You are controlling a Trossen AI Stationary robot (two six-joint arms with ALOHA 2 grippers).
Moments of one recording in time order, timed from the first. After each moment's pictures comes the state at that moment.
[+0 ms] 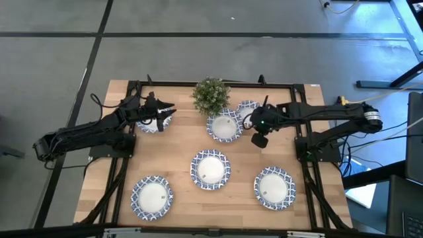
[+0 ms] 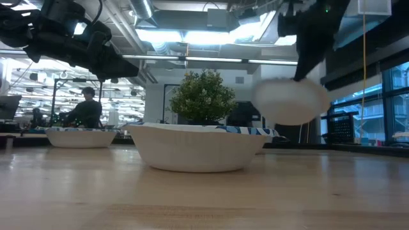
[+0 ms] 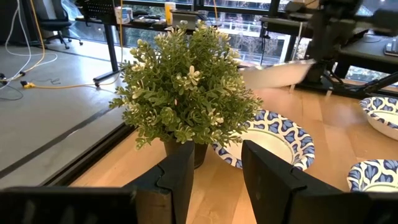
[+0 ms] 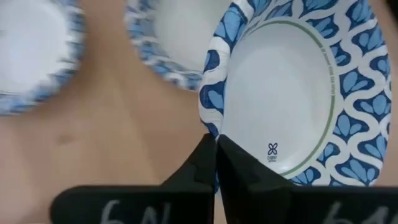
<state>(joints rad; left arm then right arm) 0.59 0.65 0.22 0.26 0.19 -0.02 -0.04 1.26 1.05 -0.92 0.16 0.33</state>
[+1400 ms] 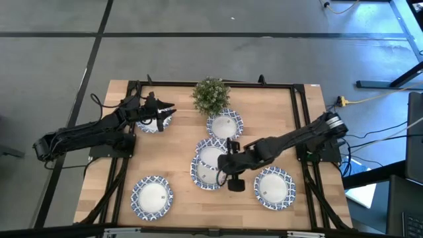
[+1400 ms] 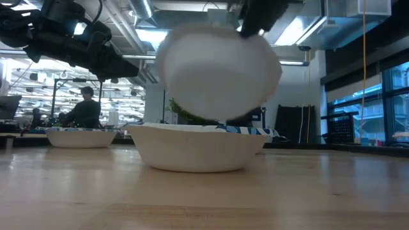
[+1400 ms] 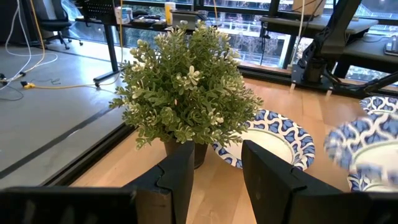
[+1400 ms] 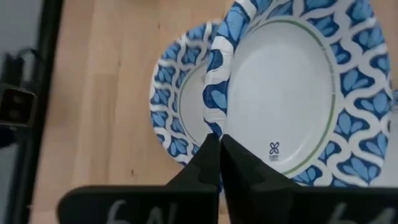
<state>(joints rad) 0.59 0.65 0.22 0.26 0.19 -0.02 0.37 1.79 1.52 -0.79 0.14 0.29</state>
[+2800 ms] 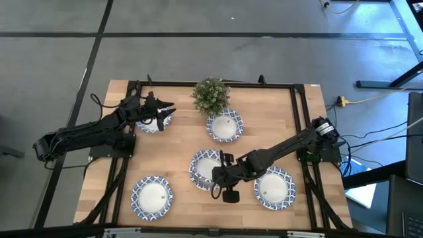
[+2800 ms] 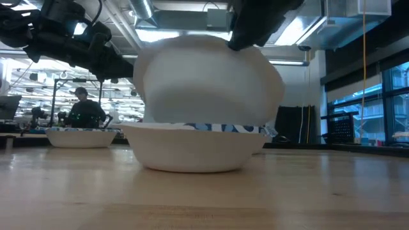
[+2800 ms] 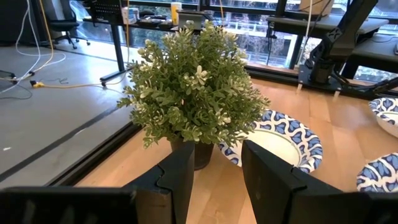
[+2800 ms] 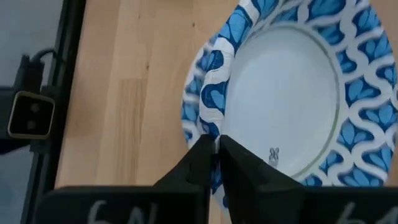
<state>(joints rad) 0.59 0.65 0.22 0.26 0.17 -0.02 0.42 1.90 1.52 -0.64 0.09 0.34</state>
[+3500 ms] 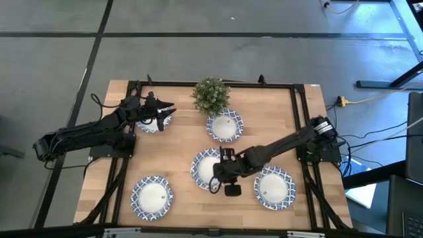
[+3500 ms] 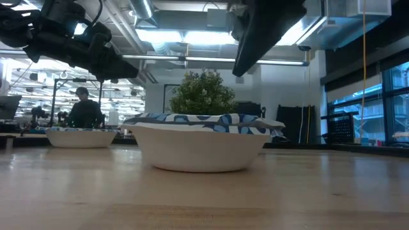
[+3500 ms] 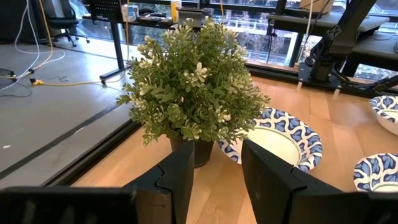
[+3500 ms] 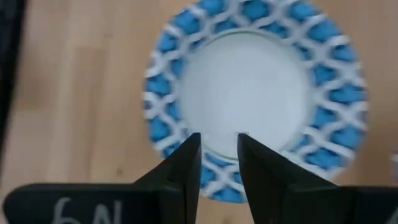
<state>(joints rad) 0.59 0.65 0.22 0.25 0.17 -0.02 0.38 1.89 1.52 -0.75 0.15 0.25</state>
